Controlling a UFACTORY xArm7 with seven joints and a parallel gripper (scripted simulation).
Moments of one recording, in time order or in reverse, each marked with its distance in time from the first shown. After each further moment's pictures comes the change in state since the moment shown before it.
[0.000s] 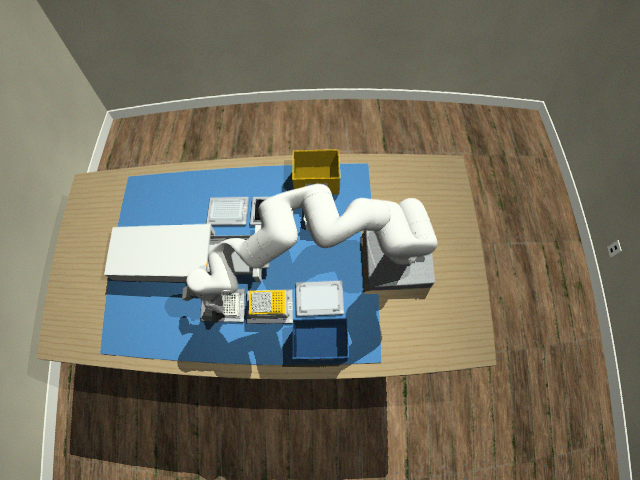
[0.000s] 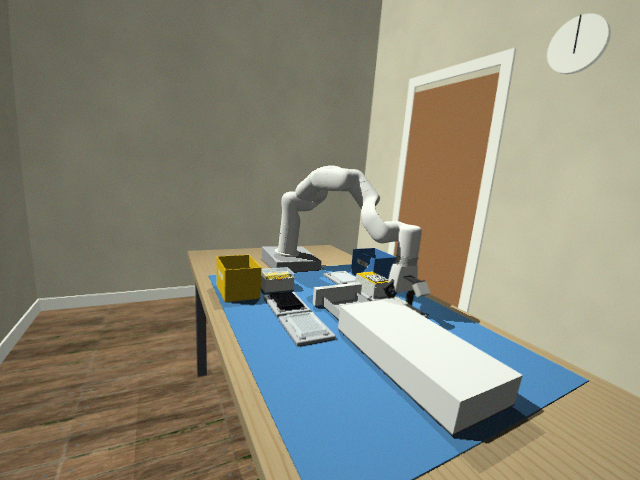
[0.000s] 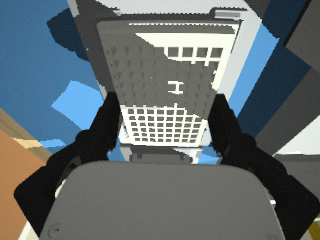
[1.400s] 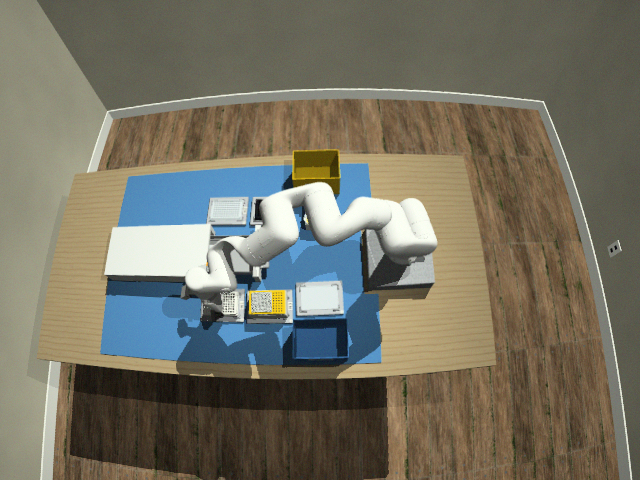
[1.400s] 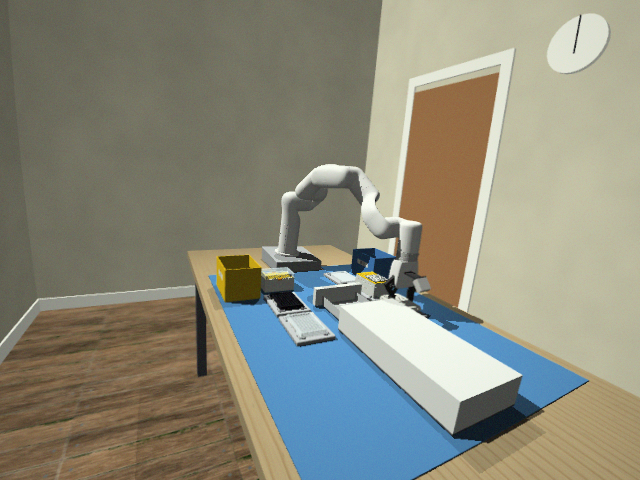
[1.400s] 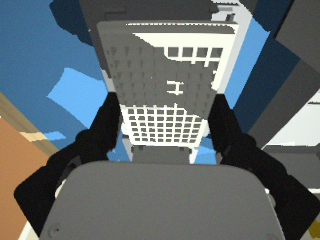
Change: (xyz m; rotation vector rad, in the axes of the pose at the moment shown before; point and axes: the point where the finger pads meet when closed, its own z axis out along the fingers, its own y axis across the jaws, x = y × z) arm 0.000 0.000 -0.015 0.000 0.000 0.000
